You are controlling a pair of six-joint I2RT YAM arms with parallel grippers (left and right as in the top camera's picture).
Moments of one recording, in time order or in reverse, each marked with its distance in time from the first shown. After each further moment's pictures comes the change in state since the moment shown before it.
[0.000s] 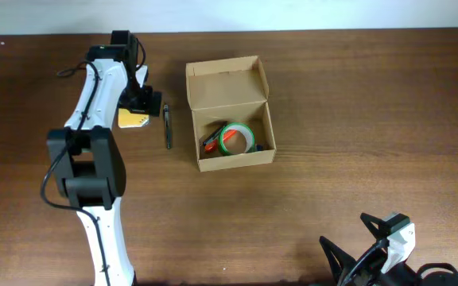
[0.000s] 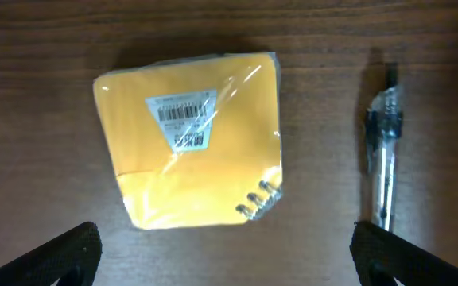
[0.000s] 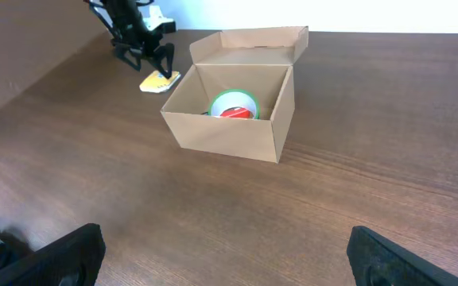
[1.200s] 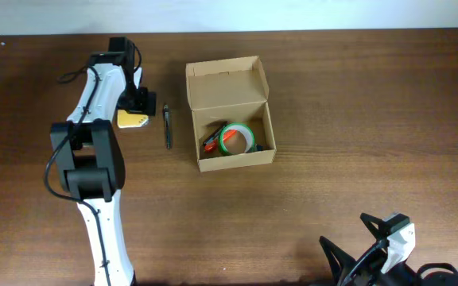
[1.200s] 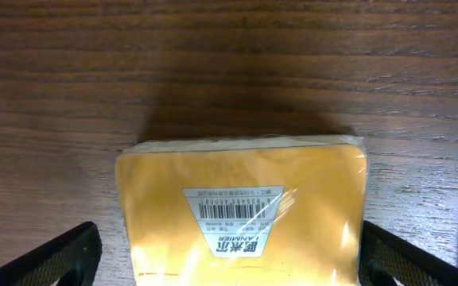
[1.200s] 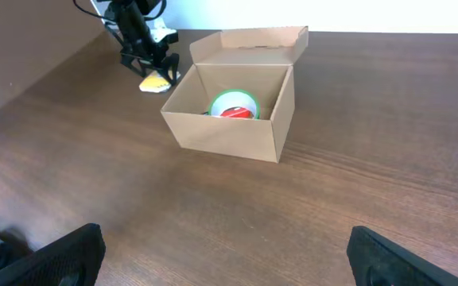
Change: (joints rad) left arm 0.035 0.094 0.003 0.128 -0.039 -0.008; right arm 0.000 0.000 0.000 0.000 0.000 0.000
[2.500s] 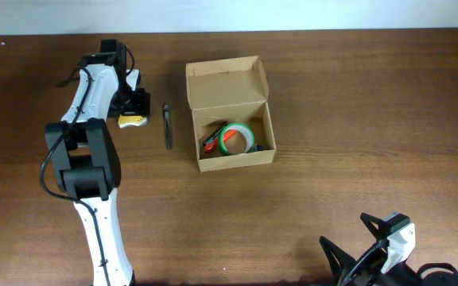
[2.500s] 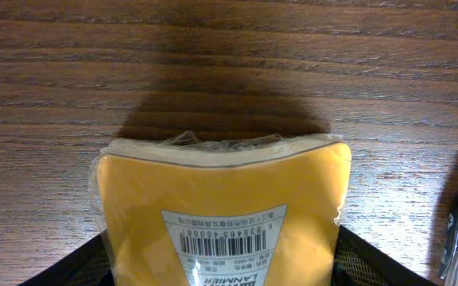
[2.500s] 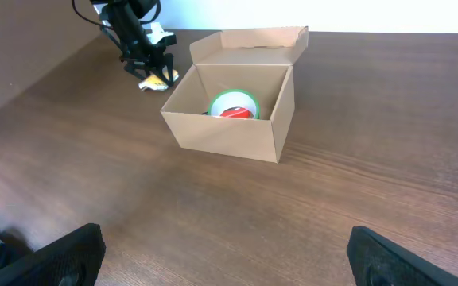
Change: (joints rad) left arm 0.036 0.018 0.009 -0.031 0.137 0.000; right arm 0.000 0.000 0.000 0.000 0.000 0.000
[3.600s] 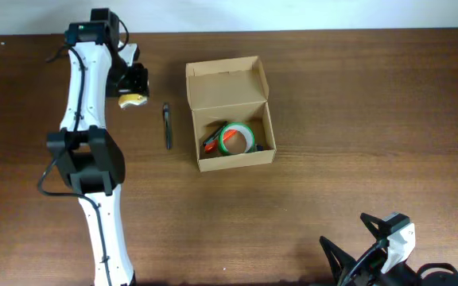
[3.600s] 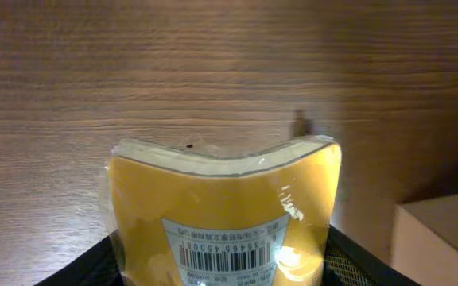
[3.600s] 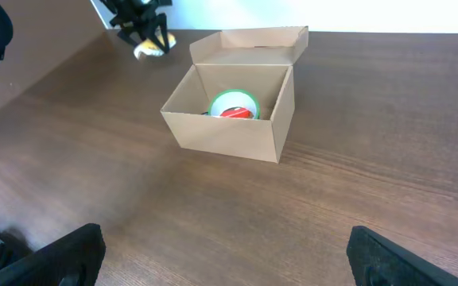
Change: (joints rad) left arm -0.025 0.066 0.488 -0.390 0.118 0.000; right arm 0.000 0.000 0.000 0.000 0.000 0.000
